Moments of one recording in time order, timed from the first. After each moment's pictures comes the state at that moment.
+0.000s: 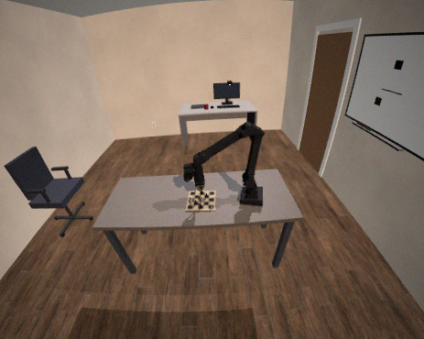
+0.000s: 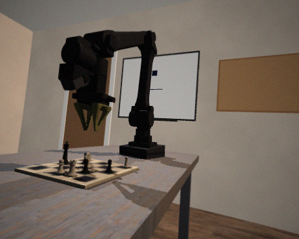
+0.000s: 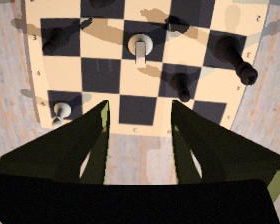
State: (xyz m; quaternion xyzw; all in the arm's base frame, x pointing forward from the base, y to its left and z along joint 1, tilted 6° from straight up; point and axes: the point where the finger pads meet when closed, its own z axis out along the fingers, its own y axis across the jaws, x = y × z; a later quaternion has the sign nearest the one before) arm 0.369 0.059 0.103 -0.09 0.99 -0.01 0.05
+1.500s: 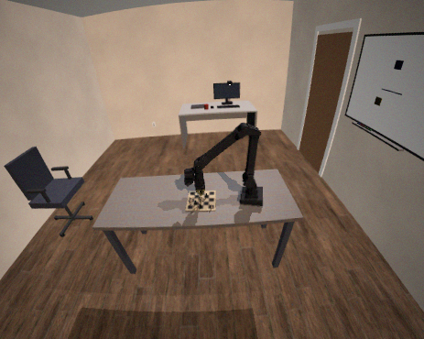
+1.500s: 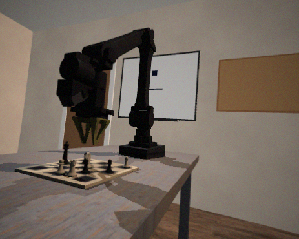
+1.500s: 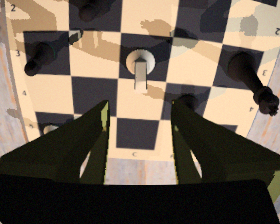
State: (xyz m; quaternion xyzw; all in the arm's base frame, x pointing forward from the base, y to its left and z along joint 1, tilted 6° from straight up) arm 0.373 0.059 0.066 -0.09 0.99 -0.01 0.05
